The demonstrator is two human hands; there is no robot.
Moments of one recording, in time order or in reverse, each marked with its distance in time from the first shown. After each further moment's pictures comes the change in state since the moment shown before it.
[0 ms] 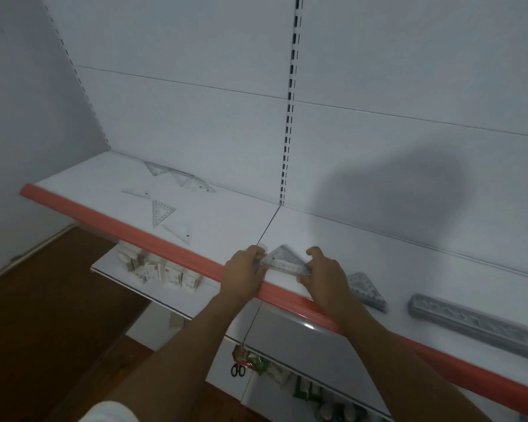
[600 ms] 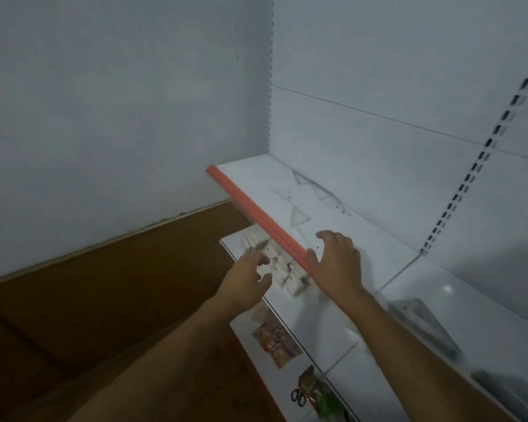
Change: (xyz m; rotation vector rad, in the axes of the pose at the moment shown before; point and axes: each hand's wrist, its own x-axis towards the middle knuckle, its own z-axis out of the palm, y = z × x) left_hand -0.115 -0.092 -0.169 0.061 0.220 -0.349; right_hand 0.033 -0.197 0.078 0.003 0.046 -0.482
